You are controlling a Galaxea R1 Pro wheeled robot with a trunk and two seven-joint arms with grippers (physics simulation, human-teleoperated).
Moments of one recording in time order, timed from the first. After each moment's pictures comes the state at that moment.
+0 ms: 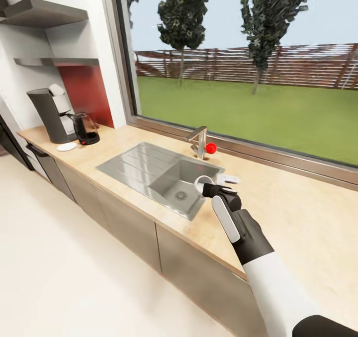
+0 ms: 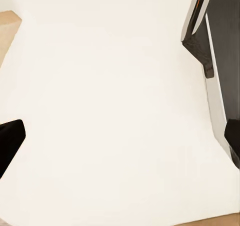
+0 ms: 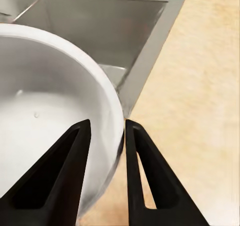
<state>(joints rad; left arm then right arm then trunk) 0.18 0.08 0.03 0.00 0.21 -0.24 0.14 -0.81 0.12 0.27 -1.19 -0.47 0.67 -0.60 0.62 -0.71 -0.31</state>
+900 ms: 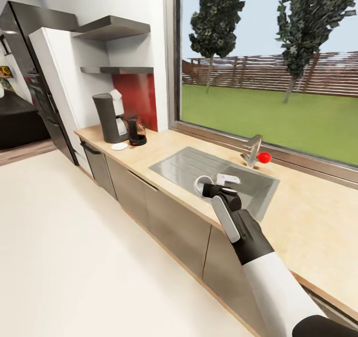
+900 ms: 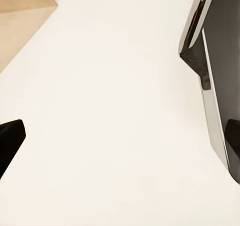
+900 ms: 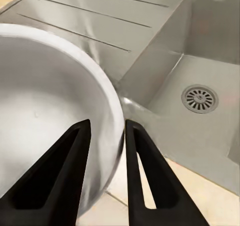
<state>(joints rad) 0.18 0.08 0.03 0.00 0.21 -0.23 0.14 -0.81 0.12 0.27 -1.19 -0.47 0.67 -0.60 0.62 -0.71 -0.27</state>
